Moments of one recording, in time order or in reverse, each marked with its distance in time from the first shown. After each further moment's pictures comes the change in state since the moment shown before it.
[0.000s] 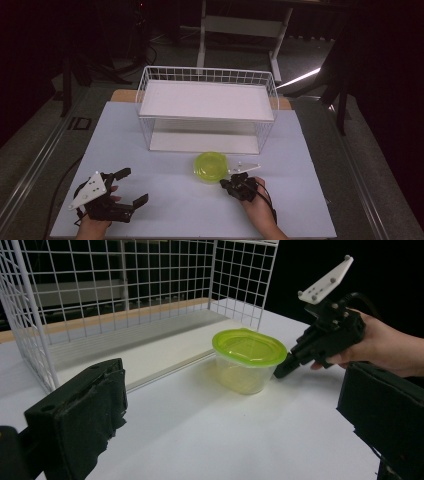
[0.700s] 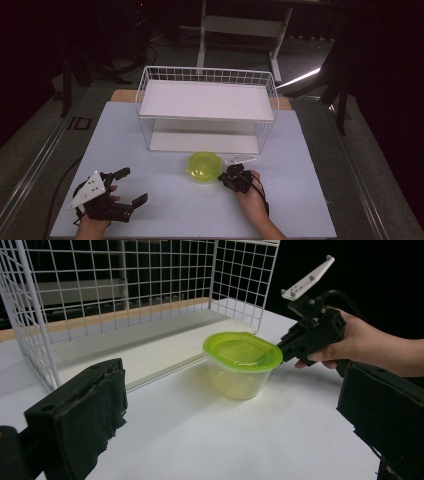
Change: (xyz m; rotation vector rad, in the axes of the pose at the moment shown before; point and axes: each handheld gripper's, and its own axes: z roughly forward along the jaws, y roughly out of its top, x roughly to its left) left arm 0.001 0.000 -0.001 0.003 -0.002 -0.002; right arm -0.003 0.017 0.019 -0.011 -0.005 0.061
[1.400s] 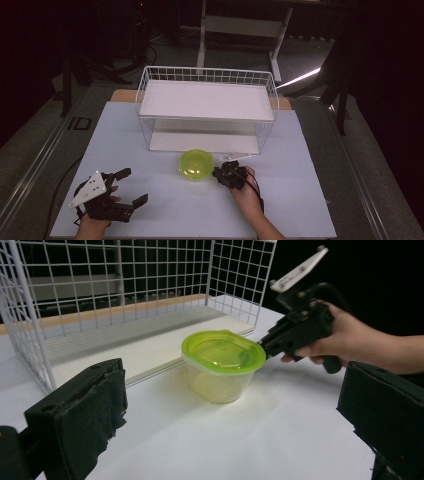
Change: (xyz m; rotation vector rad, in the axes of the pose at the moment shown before) left arm 0.001 -0.001 0.001 0.012 -0.007 -0.011; right arm 0.007 0.012 0.007 -0.038 -0.006 -0.039
